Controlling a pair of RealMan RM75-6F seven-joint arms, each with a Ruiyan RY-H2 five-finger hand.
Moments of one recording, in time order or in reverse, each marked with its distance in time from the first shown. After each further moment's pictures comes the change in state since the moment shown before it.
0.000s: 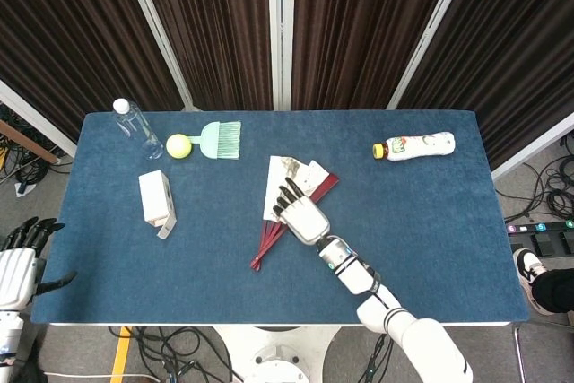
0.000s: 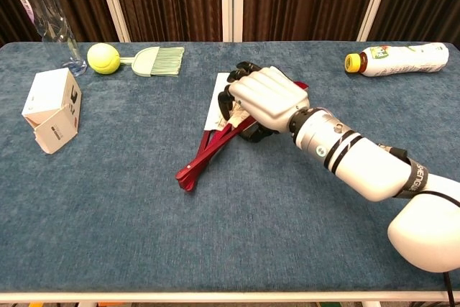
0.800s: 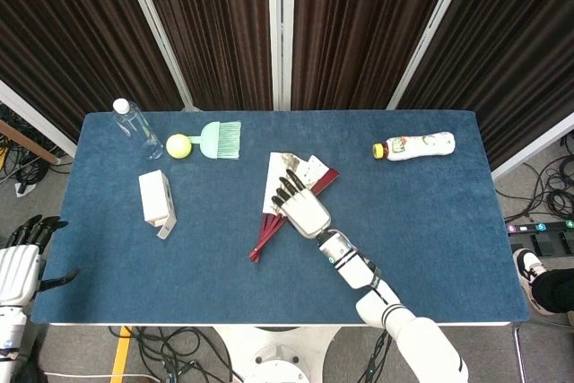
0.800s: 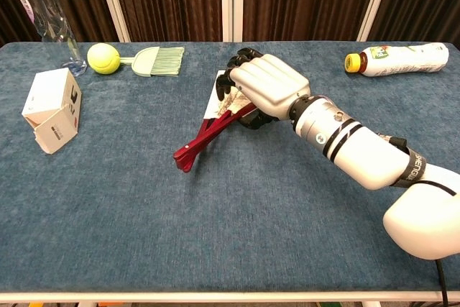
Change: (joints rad) left arm -0.017 -0.004 -0.006 0.005 -0.016 -0.034 -0.005; right arm 0.031 -0.016 -0.004 0.055 0.027 0.023 0.034
